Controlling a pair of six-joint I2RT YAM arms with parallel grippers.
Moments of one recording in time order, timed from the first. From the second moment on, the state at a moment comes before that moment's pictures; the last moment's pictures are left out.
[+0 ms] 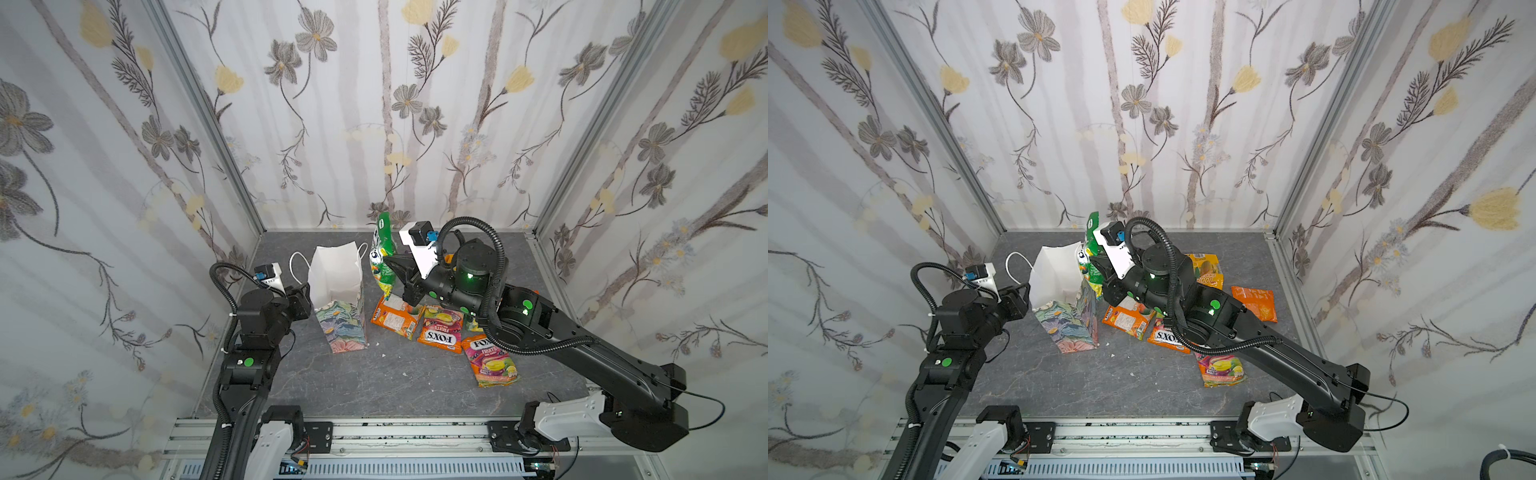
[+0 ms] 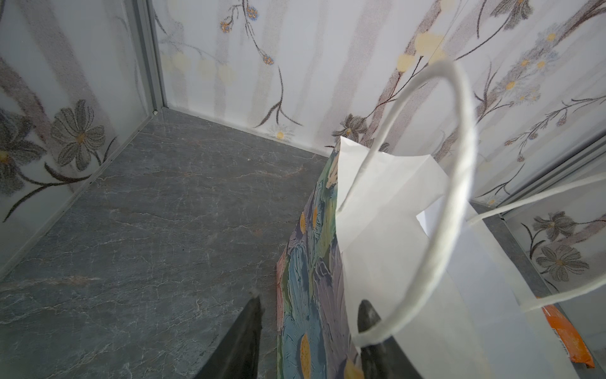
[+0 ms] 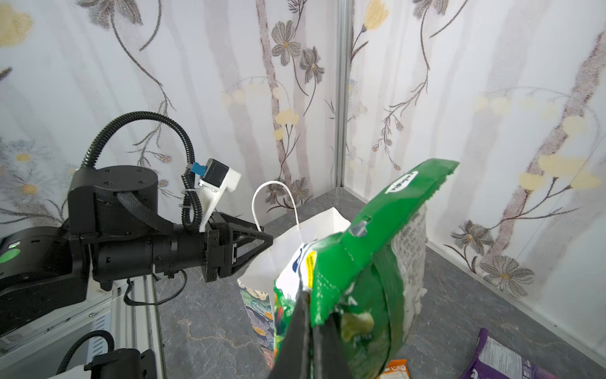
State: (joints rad) left arm -0.04 0.69 0.75 -0.40 0.12 -0.34; right arm 1.07 1.34 1.57 -0.31 0.08 0.05
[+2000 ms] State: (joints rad) left arm -0.07 0.70 0.75 -0.41 0.12 -0.34; right arm 1.05 1.70 1.60 -0.19 0.10 0.03
